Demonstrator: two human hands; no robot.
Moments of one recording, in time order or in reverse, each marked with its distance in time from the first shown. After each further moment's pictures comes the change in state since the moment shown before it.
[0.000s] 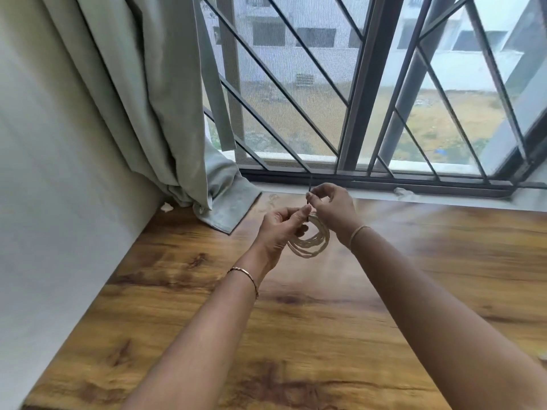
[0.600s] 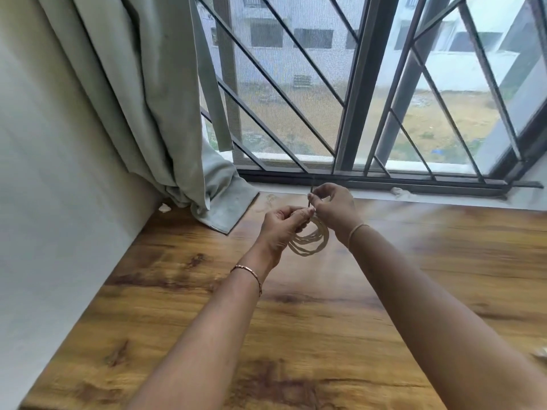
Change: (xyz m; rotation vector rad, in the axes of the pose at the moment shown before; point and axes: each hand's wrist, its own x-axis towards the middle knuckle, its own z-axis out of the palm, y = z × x) left_hand 0.001 0.000 0.008 0.050 0.013 0.027; right_hand 0.000 0.000 -0.006 -0.065 0.062 0.055
